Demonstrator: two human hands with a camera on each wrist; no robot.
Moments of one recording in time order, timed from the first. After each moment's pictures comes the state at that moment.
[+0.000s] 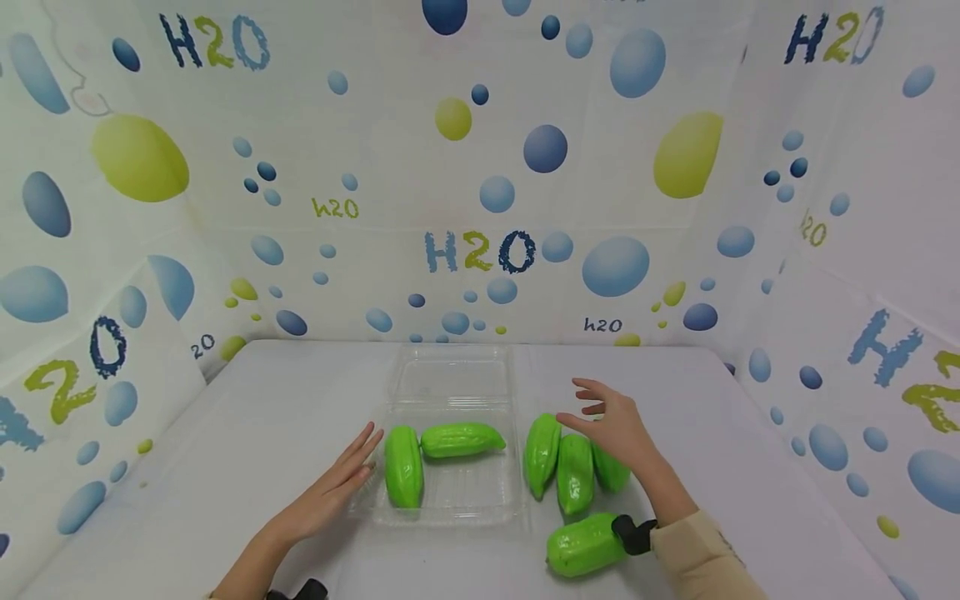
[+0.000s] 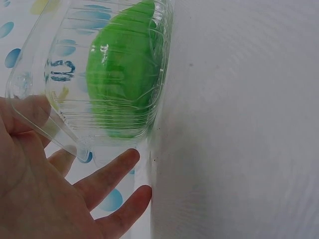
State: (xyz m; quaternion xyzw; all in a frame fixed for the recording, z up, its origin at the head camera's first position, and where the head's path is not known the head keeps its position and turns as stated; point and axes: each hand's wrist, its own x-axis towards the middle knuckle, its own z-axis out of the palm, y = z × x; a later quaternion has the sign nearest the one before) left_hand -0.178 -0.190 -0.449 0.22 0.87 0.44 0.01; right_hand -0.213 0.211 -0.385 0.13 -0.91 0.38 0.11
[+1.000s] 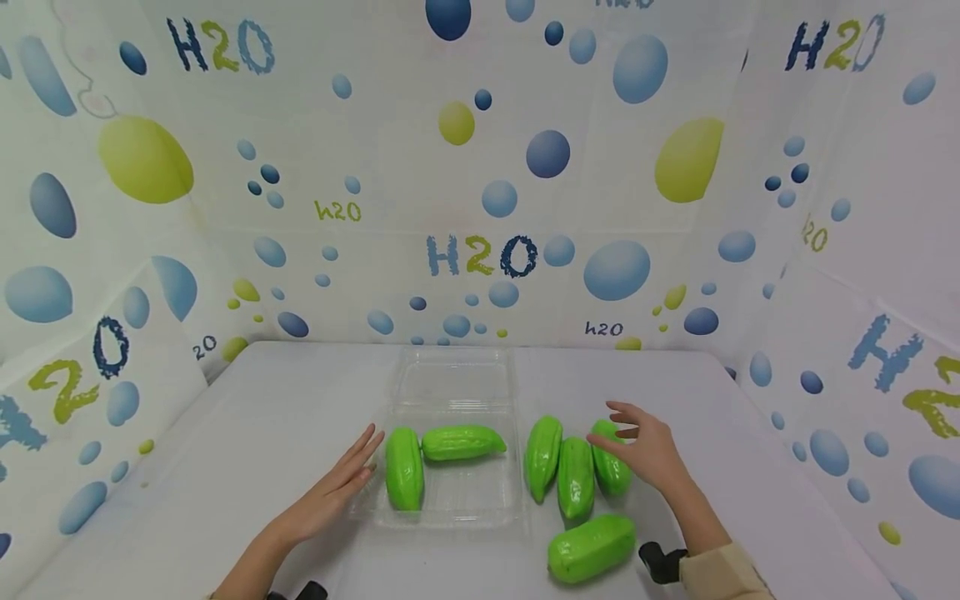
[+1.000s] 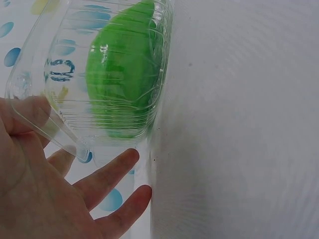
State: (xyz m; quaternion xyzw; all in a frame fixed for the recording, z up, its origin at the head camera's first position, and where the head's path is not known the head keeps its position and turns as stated) left_hand -0.178 -0.190 -0.449 0.22 0.87 0.44 0.01; right_hand -0.200 0.248 -0.403 0.08 -0.92 0.37 0.10
